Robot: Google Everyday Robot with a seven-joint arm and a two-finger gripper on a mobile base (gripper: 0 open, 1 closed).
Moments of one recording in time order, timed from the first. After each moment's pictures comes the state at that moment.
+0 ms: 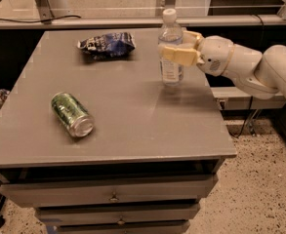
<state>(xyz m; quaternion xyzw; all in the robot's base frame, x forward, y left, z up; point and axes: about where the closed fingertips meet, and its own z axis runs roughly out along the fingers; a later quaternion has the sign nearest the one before) 0.632 -0.087 0.962 -0.38 0.53 0.41 0.64</state>
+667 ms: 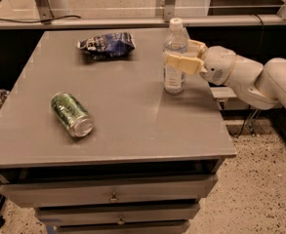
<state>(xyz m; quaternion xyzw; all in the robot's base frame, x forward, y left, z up) 0.630 -0.101 0.938 -0.36 0.53 0.42 0.64</state>
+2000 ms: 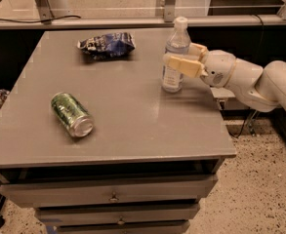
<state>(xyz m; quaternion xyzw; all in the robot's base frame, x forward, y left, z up) 0.629 -0.105 0.932 -0.35 0.54 0.42 0.64</state>
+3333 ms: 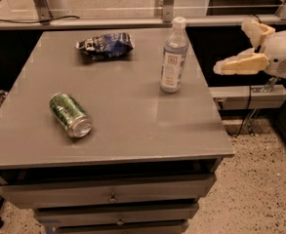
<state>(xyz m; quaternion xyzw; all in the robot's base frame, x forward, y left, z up) 0.588 -0.208 0.977 -0.39 0.62 0.28 0.62</state>
